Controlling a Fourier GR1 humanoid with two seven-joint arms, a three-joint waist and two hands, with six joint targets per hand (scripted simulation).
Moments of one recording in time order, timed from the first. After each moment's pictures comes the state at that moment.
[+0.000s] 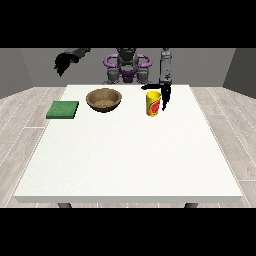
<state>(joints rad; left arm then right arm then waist) -0.40 0.10 0.17 -0.99 0.02 0.05 -0.45 -0.14 -0.17 -0.22 -1.69 -0.25 0.16 0.00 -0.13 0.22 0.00</state>
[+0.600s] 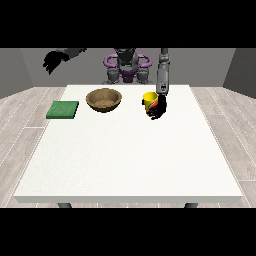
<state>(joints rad) -0.50 0.13 0.24 -0.73 -0.02 0.18 -0.68 -0.20 -0.27 -0.30 -1.69 -0.36 0.25 0.03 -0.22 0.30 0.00</state>
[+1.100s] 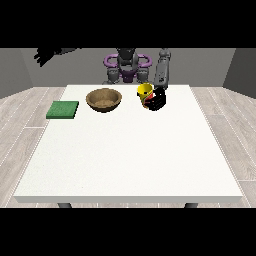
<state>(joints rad) -0.57 0.13 0.15 -0.67 -0.16 0.35 -0.57 -0.21 -0.36 -0.38 -1.57 -0.43 0.29 0.10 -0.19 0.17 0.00</state>
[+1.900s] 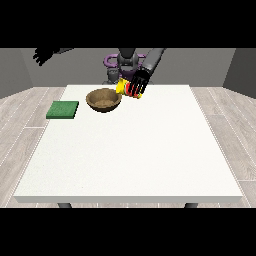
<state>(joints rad) -0.82 0.08 -0.32 -0.49 -0.87 0.61 0.11 -0.19 -0.38 -0.39 -1.30 -0.41 0.36 0.05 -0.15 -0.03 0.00</state>
